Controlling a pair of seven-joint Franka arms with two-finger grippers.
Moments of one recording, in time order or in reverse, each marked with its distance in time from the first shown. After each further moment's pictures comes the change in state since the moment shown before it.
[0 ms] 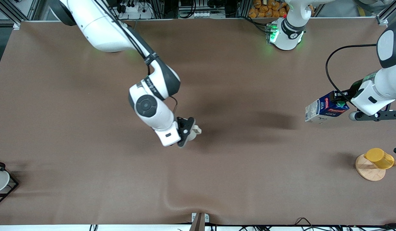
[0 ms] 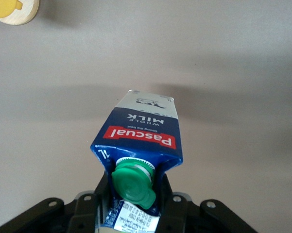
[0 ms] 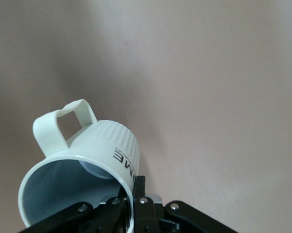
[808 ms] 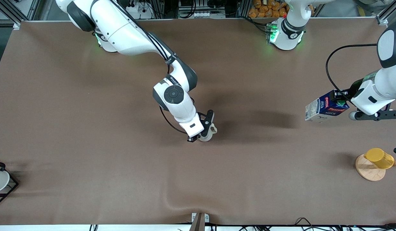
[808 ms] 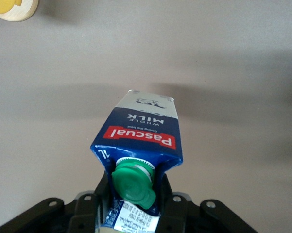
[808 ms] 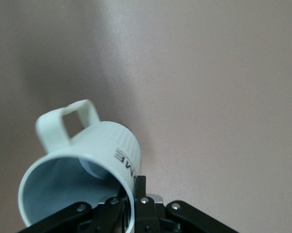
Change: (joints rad) left arm 0.000 -0.001 0.001 0.000 0.000 -0.010 0.000; right arm 0.088 0.087 -0.016 0.007 -0.084 0.188 0.017
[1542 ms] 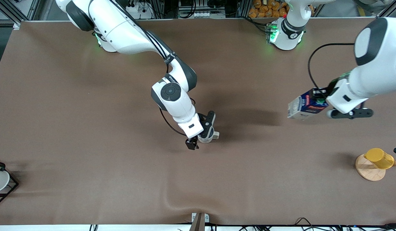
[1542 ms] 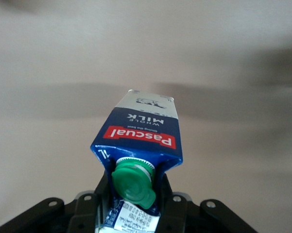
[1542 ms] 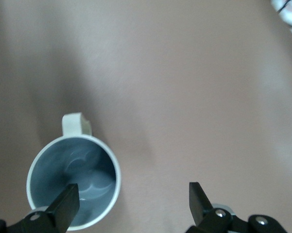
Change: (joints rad) left arm -0.025 0.002 -0.113 -0.016 -0.061 -0.007 -0.145; right arm -0.010 -0.023 -0.007 0.049 0.002 0.041 0.018
